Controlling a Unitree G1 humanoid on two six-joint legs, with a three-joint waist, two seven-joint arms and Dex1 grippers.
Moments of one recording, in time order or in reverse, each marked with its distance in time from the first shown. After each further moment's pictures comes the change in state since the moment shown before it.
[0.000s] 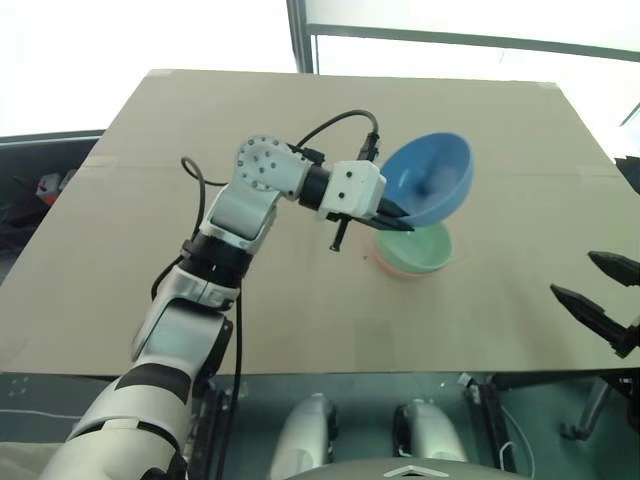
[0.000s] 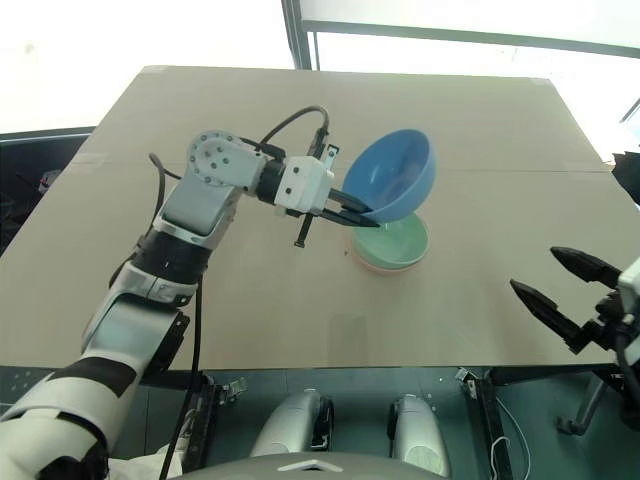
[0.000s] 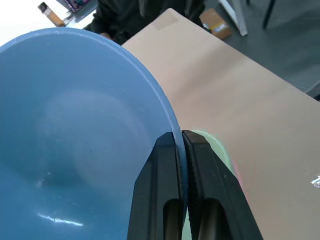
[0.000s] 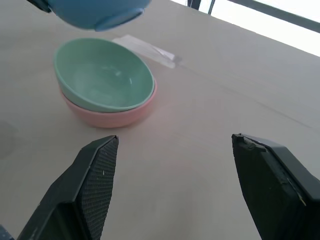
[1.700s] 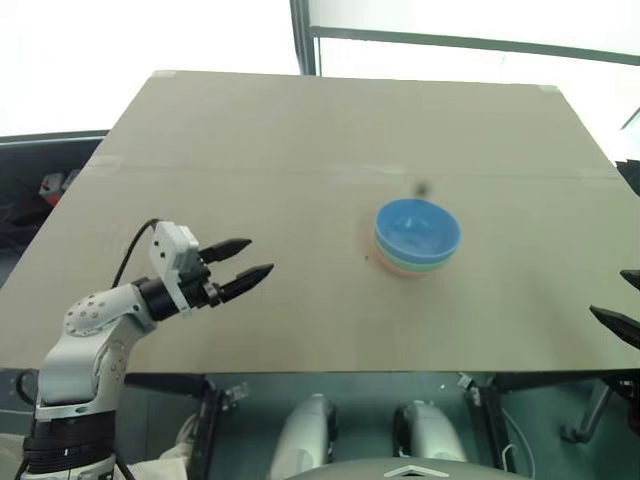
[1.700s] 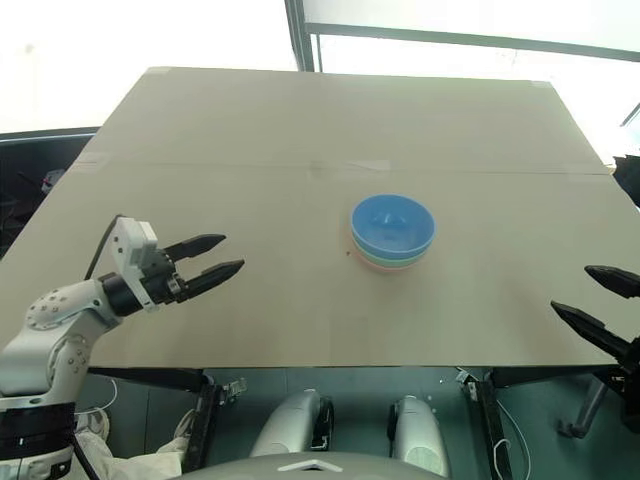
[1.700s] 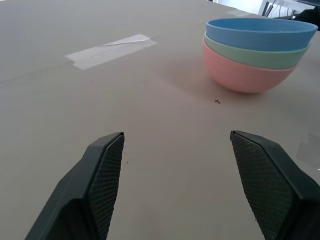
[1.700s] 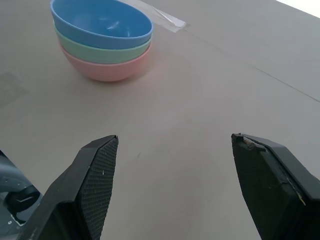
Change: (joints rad) left arm 0.995 0.238 0.671 -0.530 -0.366 0.525 0.486; right arm 0.077 -0.179 -0.010 0.336 -0.026 -0.156 0.219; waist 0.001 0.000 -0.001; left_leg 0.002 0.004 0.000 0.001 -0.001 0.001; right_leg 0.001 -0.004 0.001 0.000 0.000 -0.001
